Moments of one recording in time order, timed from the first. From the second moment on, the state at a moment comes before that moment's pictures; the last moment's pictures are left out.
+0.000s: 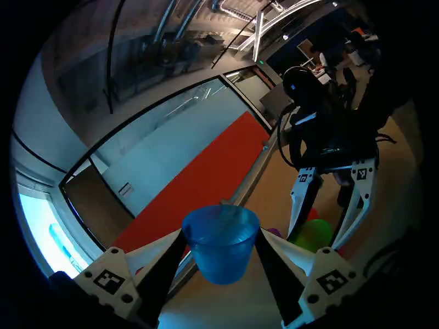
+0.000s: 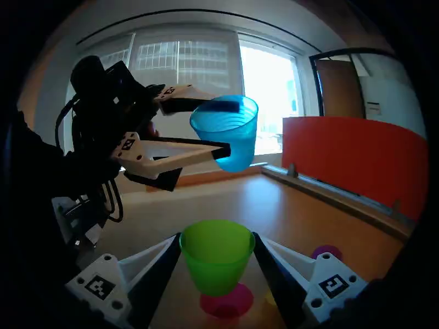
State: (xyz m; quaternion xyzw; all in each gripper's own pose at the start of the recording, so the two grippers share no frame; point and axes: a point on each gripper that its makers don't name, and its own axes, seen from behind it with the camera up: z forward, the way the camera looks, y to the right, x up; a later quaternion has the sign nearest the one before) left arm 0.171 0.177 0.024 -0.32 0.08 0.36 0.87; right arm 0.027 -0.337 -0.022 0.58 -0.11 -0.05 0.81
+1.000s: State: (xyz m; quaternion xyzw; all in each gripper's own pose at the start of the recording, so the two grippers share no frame) left arm 0.169 0.180 0.021 -0.32 0.10 0.39 0.86; right arm 0.037 -0.347 -0.025 0.58 -0.10 -0.05 0.81
